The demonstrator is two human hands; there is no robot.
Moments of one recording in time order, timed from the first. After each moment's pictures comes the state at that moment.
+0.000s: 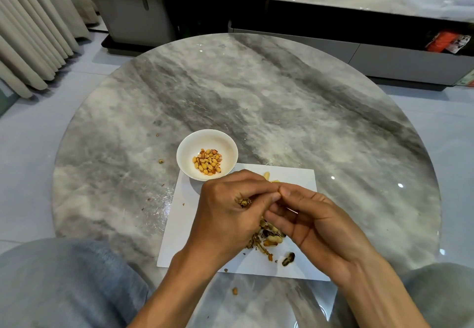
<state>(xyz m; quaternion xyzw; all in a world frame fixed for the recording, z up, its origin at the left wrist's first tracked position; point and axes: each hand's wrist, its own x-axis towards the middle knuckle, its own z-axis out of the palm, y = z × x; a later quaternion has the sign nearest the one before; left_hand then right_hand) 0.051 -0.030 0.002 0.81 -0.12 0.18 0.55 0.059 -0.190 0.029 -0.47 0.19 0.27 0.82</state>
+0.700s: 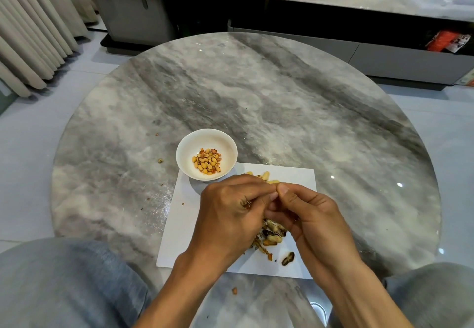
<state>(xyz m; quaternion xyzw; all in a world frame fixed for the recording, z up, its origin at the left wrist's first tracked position) 0.049 -0.036 0.001 0.83 -0.11 0.22 0.50 0.051 -0.174 0.023 -0.56 0.19 0.15 0.80</state>
